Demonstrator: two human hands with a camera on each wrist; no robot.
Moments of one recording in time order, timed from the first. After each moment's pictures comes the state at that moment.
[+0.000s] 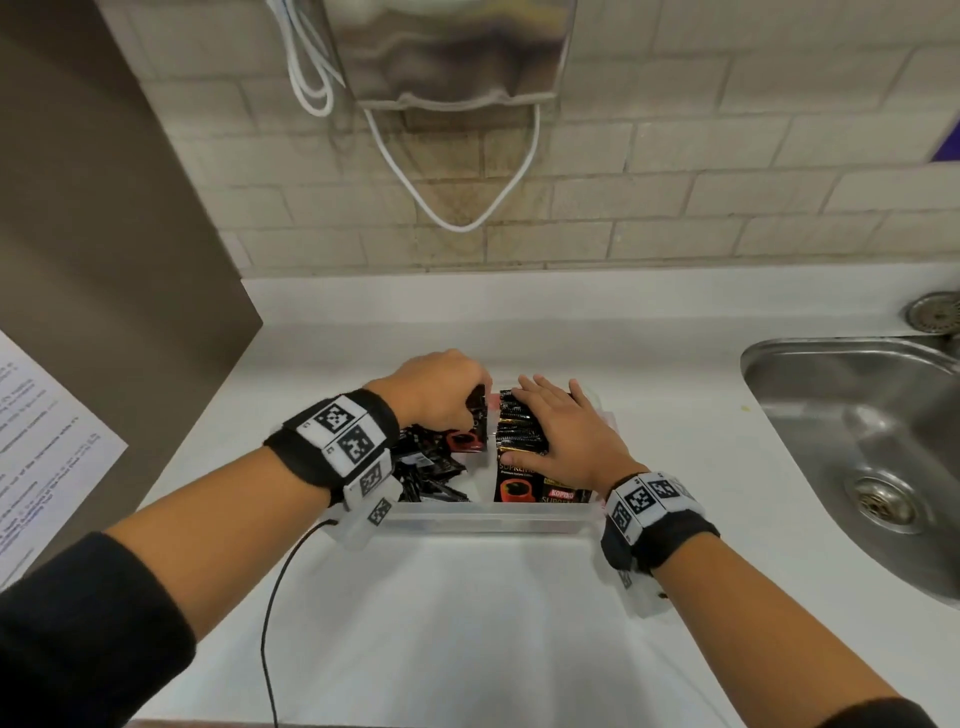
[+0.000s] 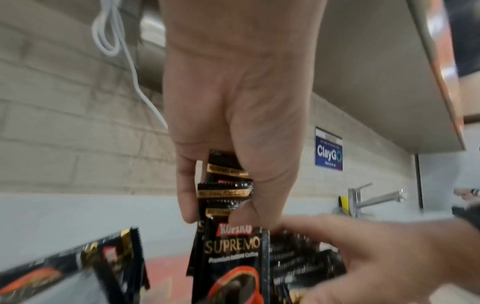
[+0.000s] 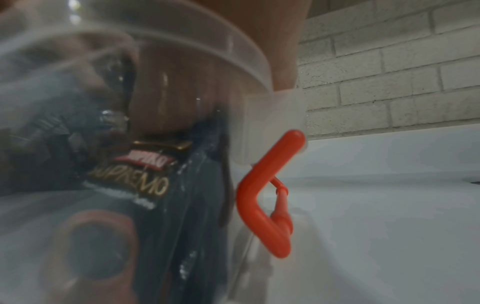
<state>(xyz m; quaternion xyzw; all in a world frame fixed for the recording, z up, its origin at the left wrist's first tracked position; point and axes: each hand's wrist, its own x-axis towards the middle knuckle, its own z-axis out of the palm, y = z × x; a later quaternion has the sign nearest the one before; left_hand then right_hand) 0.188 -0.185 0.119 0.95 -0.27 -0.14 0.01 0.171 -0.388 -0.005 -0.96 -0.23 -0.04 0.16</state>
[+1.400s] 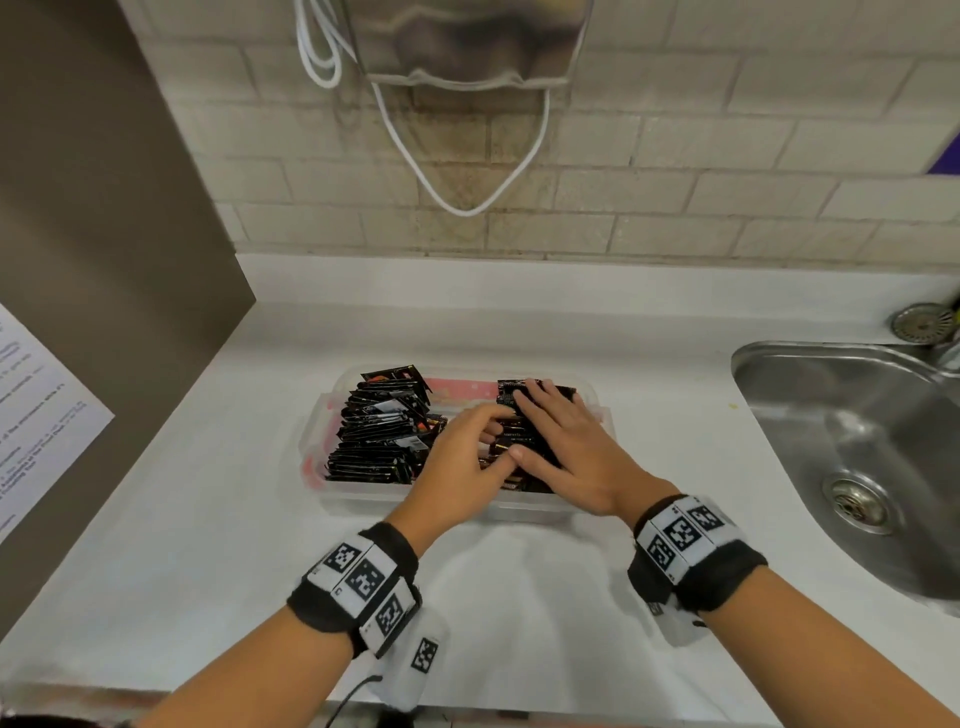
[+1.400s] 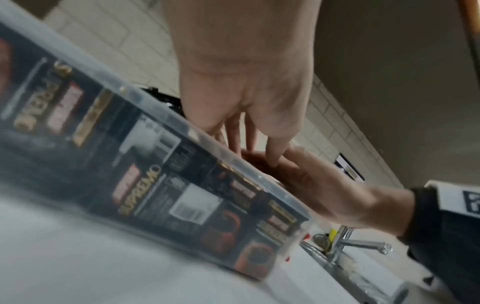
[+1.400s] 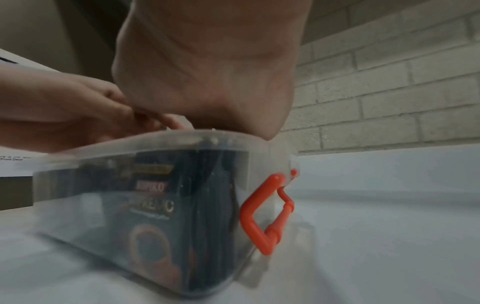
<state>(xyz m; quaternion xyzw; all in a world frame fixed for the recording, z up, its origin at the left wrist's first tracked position) 0.103 -0.203 0.023 0.86 -0.15 0.02 0.48 0.119 -0.397 0.019 -0.95 -0.24 0.02 0.19</state>
